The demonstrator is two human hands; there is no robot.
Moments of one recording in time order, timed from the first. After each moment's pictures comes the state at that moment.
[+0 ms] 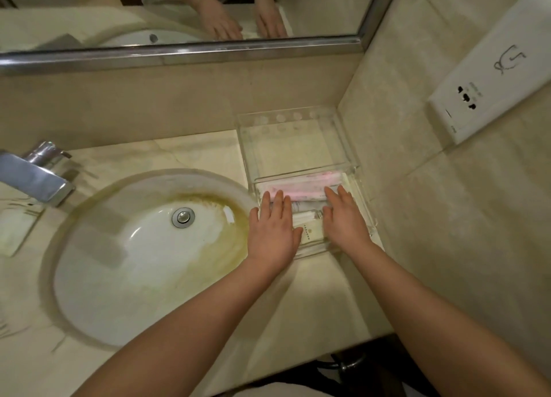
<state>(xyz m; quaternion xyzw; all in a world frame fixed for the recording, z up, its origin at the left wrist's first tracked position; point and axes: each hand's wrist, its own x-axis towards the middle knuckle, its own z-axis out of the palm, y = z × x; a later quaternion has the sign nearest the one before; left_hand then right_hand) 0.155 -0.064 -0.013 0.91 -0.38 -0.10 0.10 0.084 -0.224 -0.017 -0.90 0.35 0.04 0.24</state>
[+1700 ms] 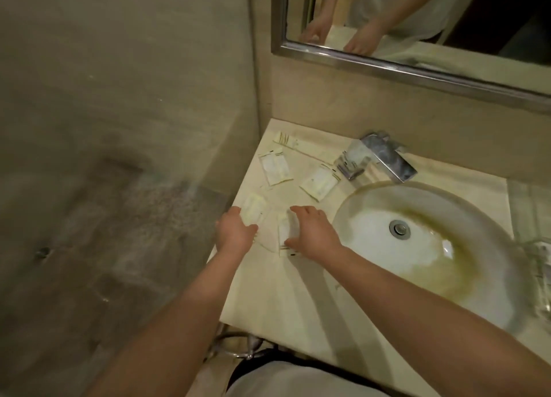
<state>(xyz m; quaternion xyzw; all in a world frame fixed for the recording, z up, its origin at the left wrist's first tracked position) 0.308 0.506 -0.031 0.92 0.22 -0.14 0.31 0.292 0.322 -0.010 -0.96 -0.02 0.19 0.21</state>
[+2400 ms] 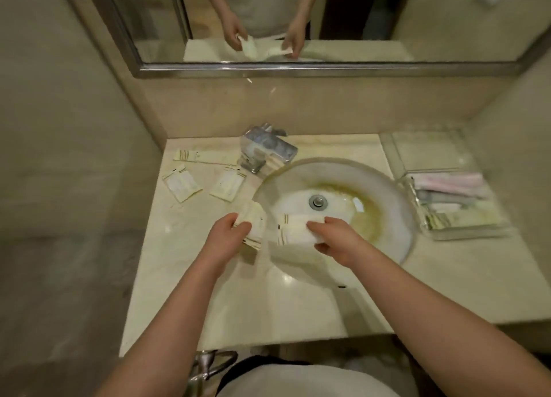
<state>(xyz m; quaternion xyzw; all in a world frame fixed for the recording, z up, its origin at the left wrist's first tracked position) 0.262 0.375 0.043 0.80 0.03 -0.28 0.53 0.185 0.151 0.026 -0.59 0.43 0.12 0.67</state>
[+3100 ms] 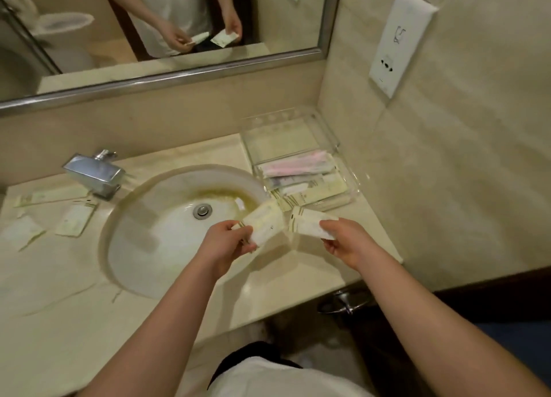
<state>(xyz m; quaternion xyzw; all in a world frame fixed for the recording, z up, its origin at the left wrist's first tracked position) 0.118 0.084 0.045 0.67 0.07 -0.41 0.61 -0.030 -0.118 0.049 -0.45 0.52 -0.04 0.73</state>
